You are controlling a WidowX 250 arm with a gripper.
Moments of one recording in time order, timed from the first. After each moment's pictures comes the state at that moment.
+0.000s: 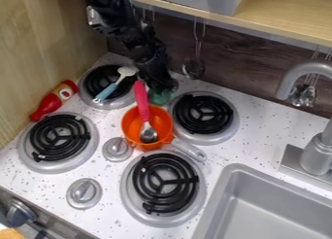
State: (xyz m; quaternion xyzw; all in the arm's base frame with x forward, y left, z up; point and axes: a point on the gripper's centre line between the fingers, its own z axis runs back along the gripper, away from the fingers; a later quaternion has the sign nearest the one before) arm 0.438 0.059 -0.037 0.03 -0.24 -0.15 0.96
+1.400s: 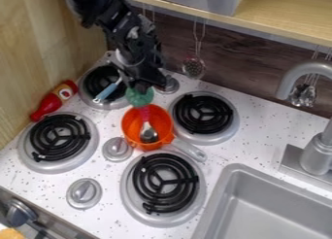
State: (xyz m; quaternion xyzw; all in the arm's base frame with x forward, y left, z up) arm 0.357 0.055 0.026 0.09 -0.25 -0.02 0.96
